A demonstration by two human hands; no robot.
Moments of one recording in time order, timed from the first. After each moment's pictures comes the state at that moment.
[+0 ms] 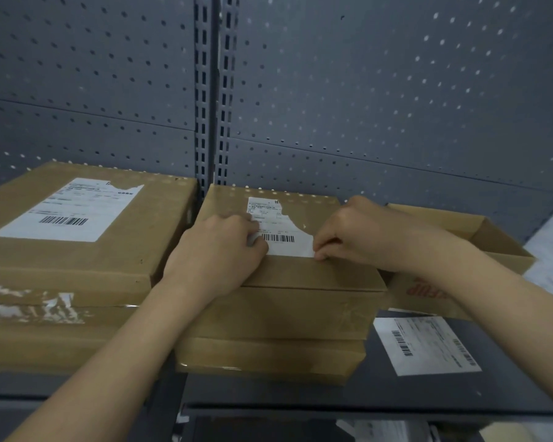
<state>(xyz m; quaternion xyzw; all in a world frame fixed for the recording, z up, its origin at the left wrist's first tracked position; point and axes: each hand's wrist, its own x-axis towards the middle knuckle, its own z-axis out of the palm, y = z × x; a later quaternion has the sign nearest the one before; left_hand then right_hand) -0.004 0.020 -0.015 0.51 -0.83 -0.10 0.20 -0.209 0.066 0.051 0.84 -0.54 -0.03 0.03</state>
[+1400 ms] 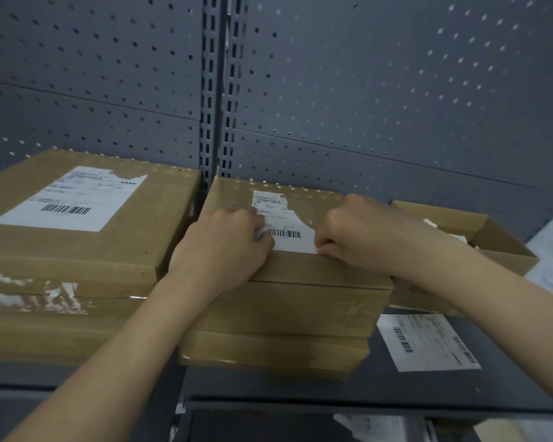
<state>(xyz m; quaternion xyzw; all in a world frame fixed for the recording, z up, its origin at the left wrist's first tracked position) -0.003 0.016 -0.022 0.51 -0.83 -0.11 0.20 -0.186 0.070 0.050 0.81 -0.56 -0.11 0.12</state>
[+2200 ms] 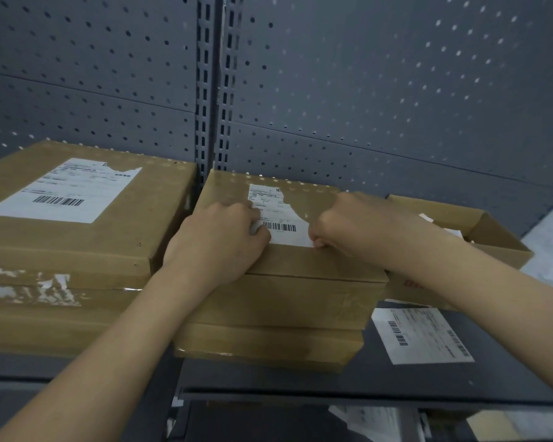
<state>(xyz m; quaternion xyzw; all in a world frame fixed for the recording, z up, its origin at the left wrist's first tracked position) -0.005 0.018 -0.021 0.51 -0.83 -0.10 0.20 -0.186 0.070 0.048 0.81 -0.53 -0.20 0.16</state>
